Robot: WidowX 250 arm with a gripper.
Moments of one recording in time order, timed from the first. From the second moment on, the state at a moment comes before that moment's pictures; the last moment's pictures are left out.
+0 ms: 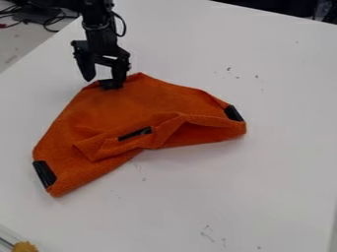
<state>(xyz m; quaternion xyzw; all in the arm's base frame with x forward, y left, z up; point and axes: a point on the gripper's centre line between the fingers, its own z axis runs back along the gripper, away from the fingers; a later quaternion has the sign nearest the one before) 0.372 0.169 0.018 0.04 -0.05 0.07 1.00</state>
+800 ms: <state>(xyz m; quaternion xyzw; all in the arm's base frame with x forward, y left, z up) 0.383 0.172 0.009 0.04 -0.05 0.05 1.00</state>
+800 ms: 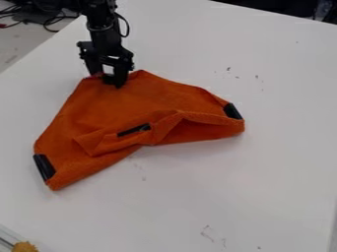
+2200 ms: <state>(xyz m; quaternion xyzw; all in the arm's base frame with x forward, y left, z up) 0.306 0.081 0.073 0.03 -0.16 0.08 0.98</state>
